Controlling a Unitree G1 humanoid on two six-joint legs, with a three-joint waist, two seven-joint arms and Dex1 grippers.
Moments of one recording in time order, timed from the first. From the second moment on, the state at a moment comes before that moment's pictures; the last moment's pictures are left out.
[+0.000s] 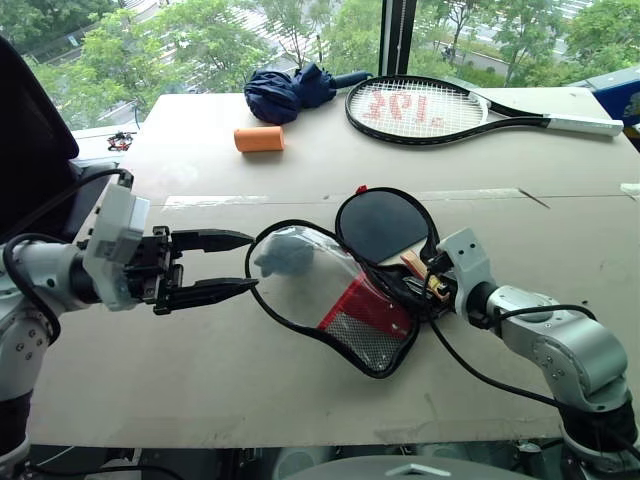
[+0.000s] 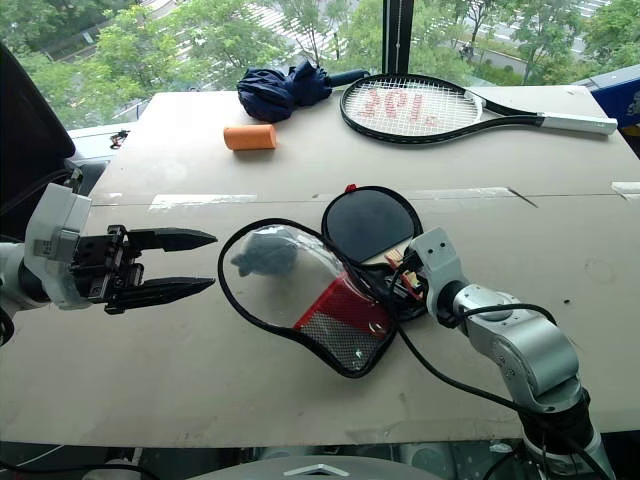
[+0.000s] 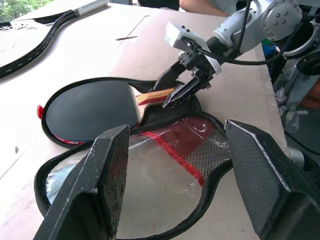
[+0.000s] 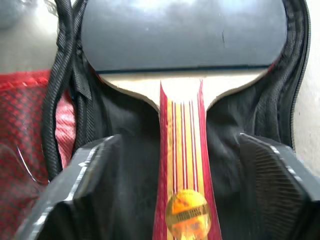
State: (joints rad) left arm -0.05 1.01 0.45 -0.36 -0.85 0.52 -1.32; right arm -0.23 -0.42 0.10 -0.65 0.44 1.19 0.21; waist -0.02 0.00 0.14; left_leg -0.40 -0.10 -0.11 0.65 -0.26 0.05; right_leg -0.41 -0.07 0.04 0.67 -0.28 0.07
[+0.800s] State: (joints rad) left arm 0.19 0.82 0.16 -0.27 -0.41 0.22 -1.25; right arm 0.40 -0.69 -0.56 -0.44 0.65 0.39 1.15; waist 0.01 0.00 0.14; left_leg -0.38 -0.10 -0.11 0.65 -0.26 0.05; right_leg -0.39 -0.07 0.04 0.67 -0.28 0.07
